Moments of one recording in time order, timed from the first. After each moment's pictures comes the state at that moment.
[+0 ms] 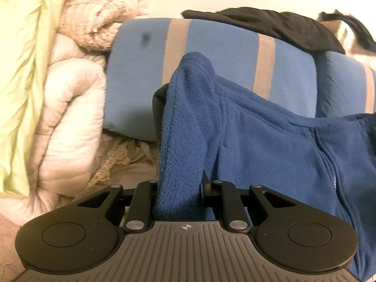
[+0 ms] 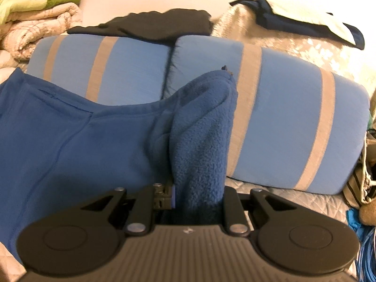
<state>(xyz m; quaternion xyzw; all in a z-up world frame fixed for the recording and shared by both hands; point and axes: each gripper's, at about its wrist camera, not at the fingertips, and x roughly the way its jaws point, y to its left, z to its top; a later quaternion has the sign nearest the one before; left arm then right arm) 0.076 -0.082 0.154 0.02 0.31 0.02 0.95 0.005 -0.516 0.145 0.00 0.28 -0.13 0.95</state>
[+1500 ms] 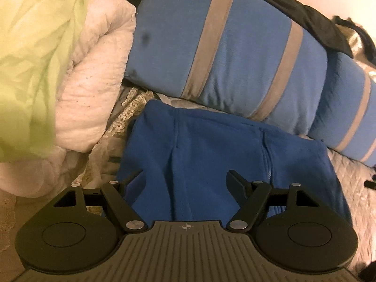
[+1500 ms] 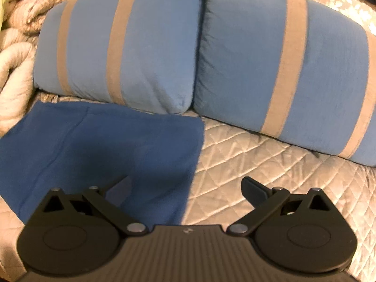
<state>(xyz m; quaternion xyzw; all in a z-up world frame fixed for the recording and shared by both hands) 0.053 0.032 0.138 -0.06 0.40 -0.06 0.91 0.046 -0.493 0.104 0.06 0.38 -0.07 0.92</state>
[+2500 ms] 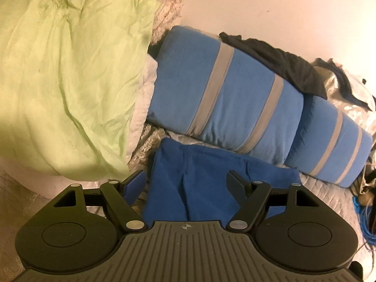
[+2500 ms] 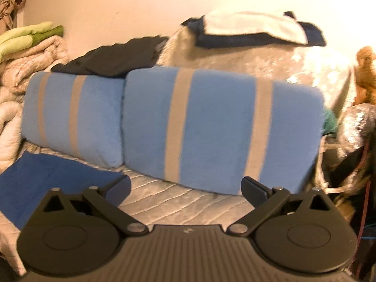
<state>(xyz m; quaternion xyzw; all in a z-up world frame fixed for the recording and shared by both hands) -0.011 0.092 0.233 -0.10 0.33 -0.07 0.94 -0.091 -0.651 0.241 0.04 0.27 -0.14 0.95</state>
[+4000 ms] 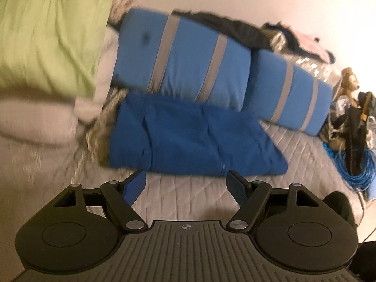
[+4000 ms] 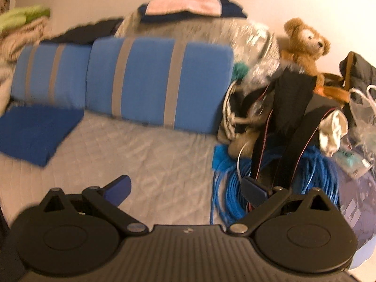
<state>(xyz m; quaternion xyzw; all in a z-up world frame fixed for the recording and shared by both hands) -0.158 0.053 0.178 -0.06 0.36 -0.15 0.92 -0.366 -0.708 0.193 0.01 0.32 -0.20 0.93</state>
